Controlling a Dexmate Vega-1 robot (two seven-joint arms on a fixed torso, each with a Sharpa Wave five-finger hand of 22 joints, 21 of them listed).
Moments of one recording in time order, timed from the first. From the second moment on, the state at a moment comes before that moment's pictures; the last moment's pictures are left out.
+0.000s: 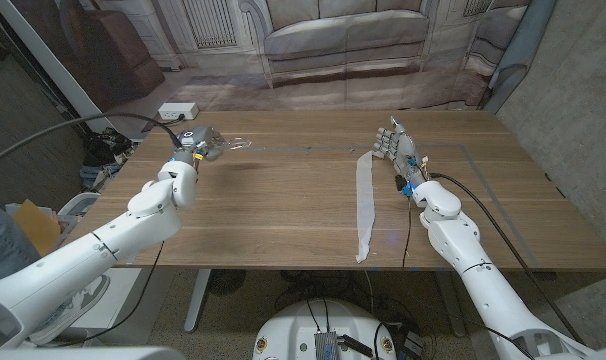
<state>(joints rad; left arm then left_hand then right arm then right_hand) 0.90 0.93 0.50 -1.93 0.49 0.64 0.23 1.25 0.13 0.26 -0.12 0.18 0.85 -0.07 0.30 0.20 0.90 -0.17 0.21 0.23 0.90 -0.12 0.19 0.18 0.68 -0.06 0.33 0.18 -0.97 -0.24 -0.12 -1.51 0.30 0.09 0.08 0.16 -0.03 0.32 -0.11 0.19 0.24 0.05 0.21 0.18 0.22 0.07 0.30 0.18 0.16 0.01 0.20 0.18 0.19 -0.04 0.43 0.17</state>
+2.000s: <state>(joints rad) 0.92 0.78 0.50 -2.08 0.42 0.37 0.21 1.22 0.11 0.27 -0.11 0.18 0.84 -0.06 0.28 0.20 0.90 -0.16 0.20 0.23 0.87 -0.11 0.19 0.18 0.66 -0.06 0.31 0.18 -0.82 -0.57 -0.34 -1.53 -0.16 0.09 -0.10 0.79 0.11 0.48 -0.19 0.18 0.31 -0.11 0.21 0.19 0.31 -0.08 0.25 0.18 0.23 -0.04 0.19 0.18 0.29 -0.04 0.36 0.18</state>
